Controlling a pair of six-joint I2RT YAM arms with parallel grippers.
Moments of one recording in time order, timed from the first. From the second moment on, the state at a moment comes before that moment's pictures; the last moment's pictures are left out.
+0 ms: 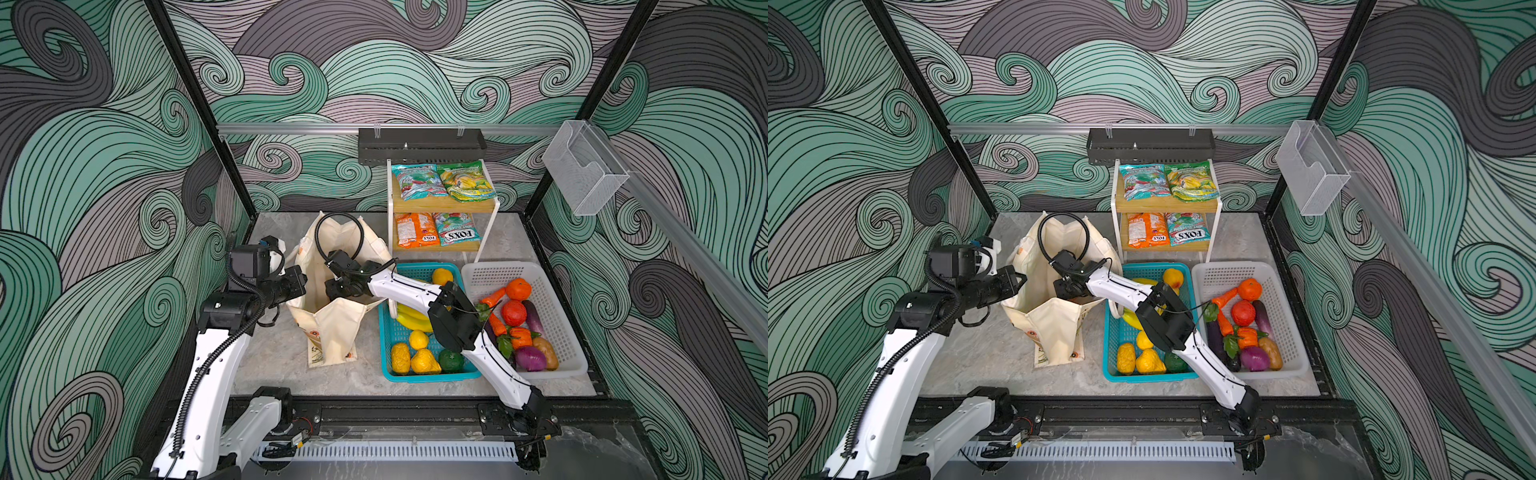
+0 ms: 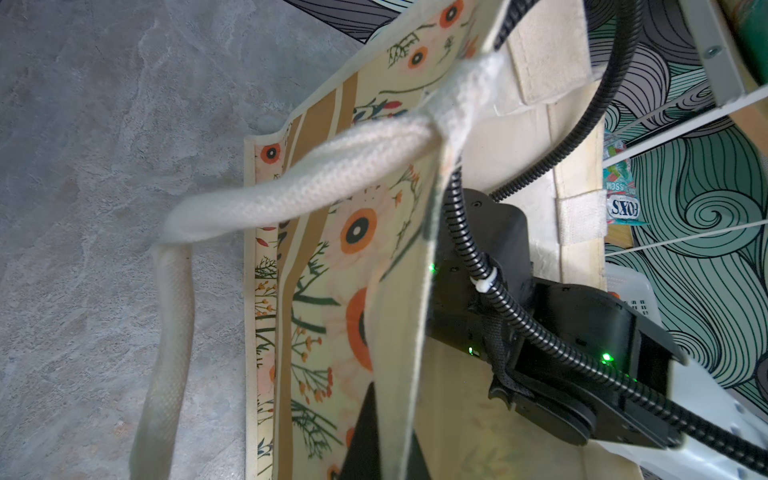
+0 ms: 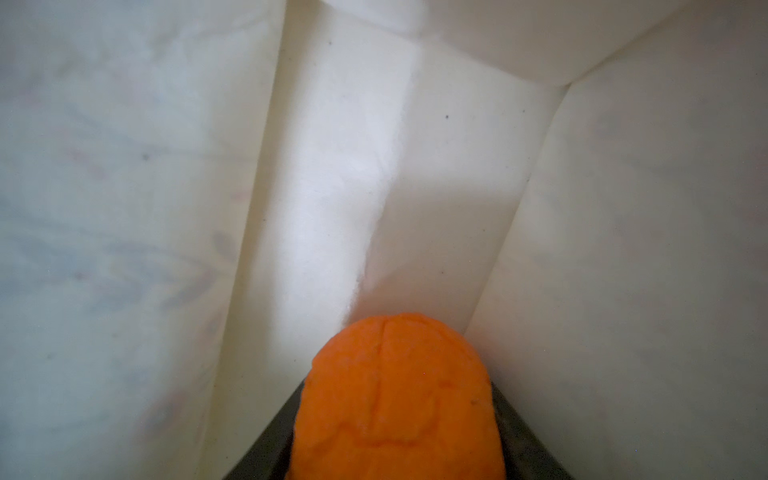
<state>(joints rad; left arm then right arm) -0.05 0.93 1.15 -0.97 0.26 -0.39 0.95 2.49 2.15 -0.62 -0.01 0.45</state>
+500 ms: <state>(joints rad) -0.05 0.94 1.13 -0.93 0.25 -0.39 0.96 2.45 2.12 -0.66 -0.05 0.39</state>
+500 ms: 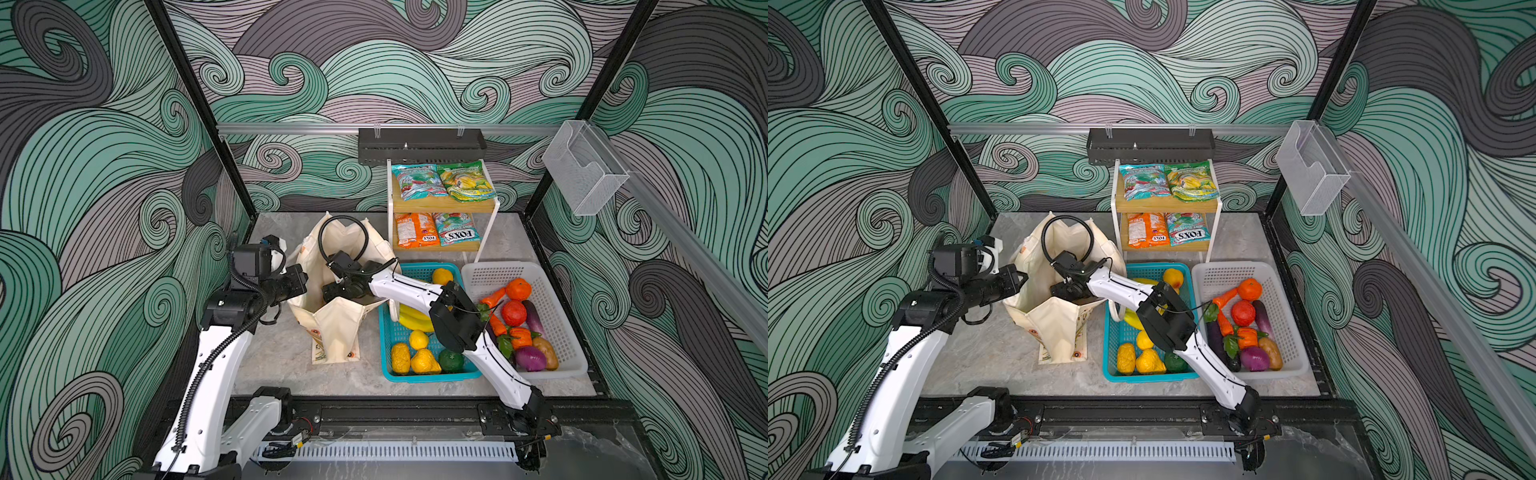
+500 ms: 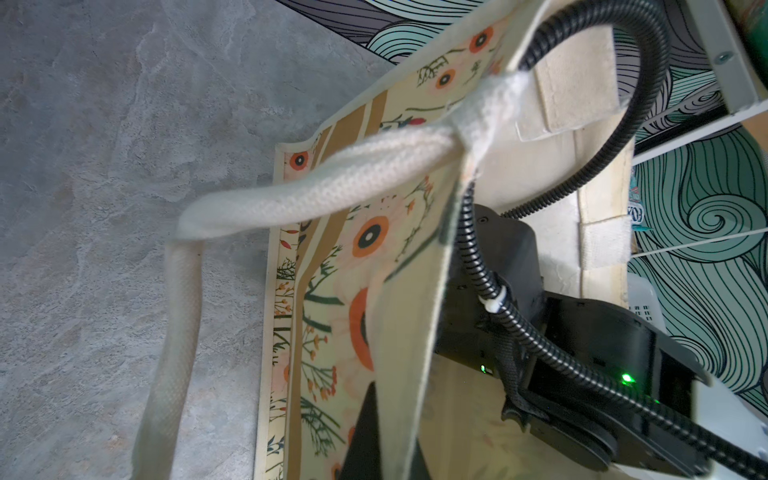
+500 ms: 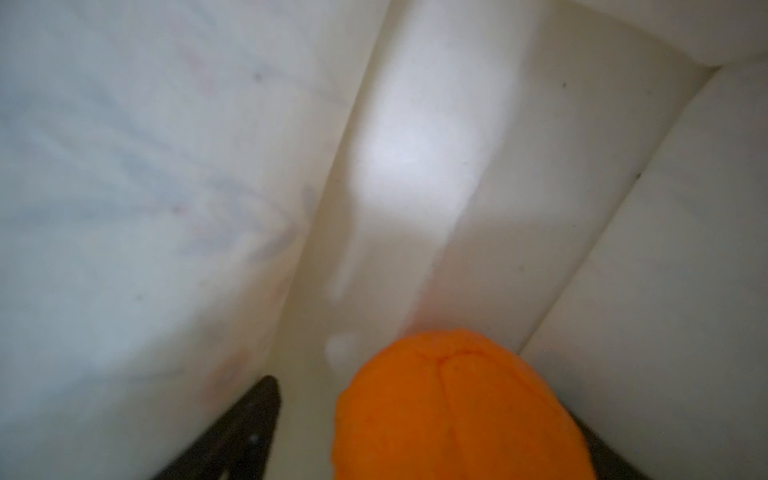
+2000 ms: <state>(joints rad) -0.05 0.94 1.13 -0.95 0.17 -0.39 0.95 1.32 1.39 -0.55 0.05 0.37</state>
